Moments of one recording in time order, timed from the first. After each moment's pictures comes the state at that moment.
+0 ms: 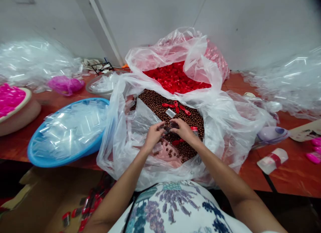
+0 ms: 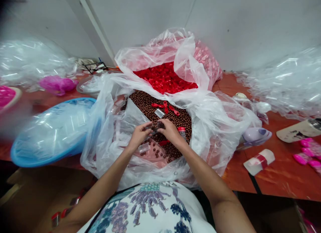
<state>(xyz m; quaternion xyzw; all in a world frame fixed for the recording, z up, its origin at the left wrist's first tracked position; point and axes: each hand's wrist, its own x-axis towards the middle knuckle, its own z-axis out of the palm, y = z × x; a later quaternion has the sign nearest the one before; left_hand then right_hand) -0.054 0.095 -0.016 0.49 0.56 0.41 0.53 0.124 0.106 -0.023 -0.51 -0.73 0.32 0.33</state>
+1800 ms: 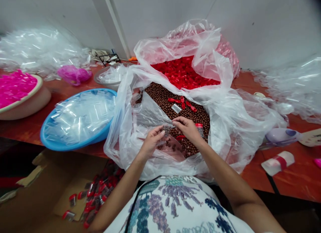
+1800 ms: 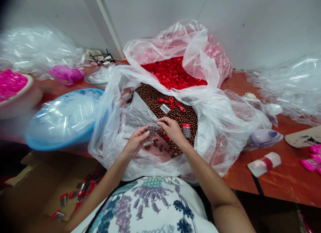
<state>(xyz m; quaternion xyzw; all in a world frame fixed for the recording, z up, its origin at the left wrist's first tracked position) -0.080 0.032 0.002 0.34 0.42 0.45 0.71 0.103 0.071 0.023 -0.48 -0.59 0.52 0.40</state>
